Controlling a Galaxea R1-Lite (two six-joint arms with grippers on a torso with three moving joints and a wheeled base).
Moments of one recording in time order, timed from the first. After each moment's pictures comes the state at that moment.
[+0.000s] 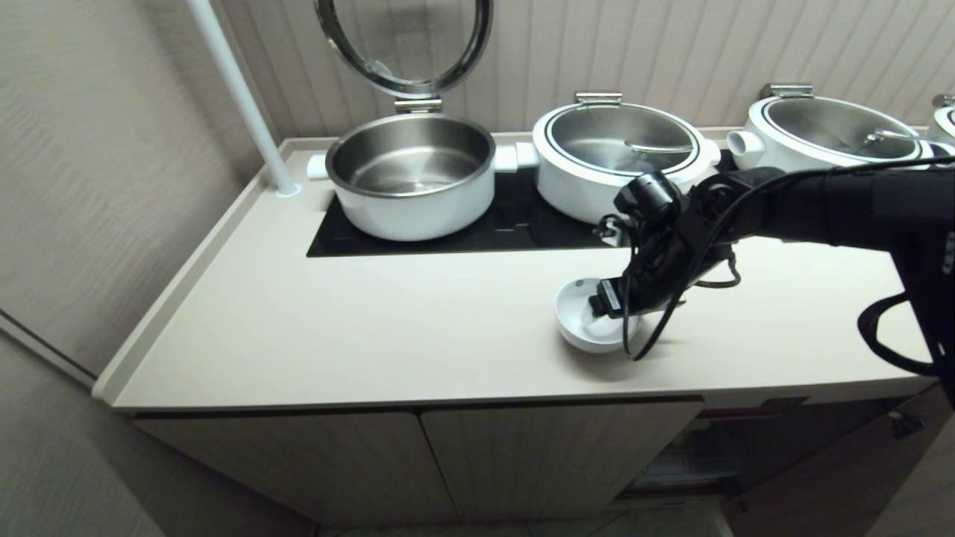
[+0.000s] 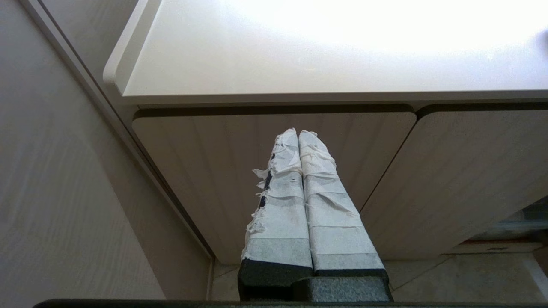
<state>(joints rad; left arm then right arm) 0.00 0.00 0.00 0.00 0.00 -0.02 0.38 2.21 -1.97 0.73 -0.02 0.08</state>
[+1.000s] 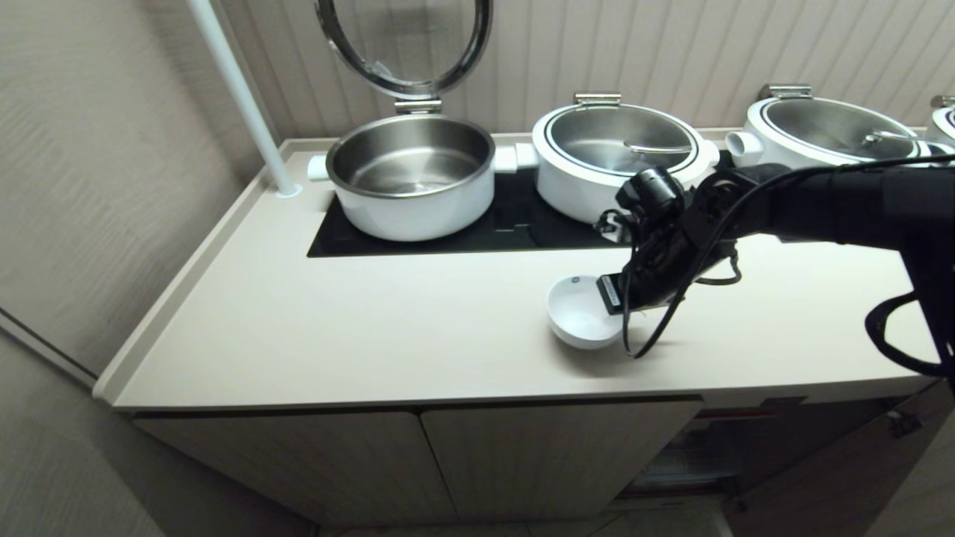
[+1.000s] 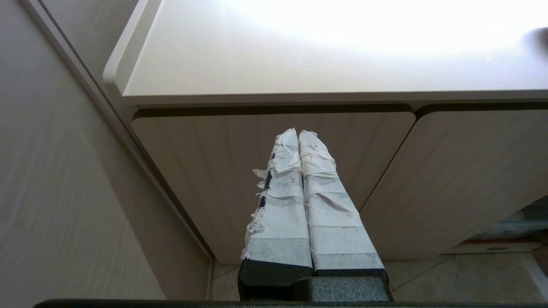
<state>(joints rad) 0.00 0.00 0.00 0.00 0.00 -0.02 0.38 2.21 -1.97 0.72 -0.02 0.08</state>
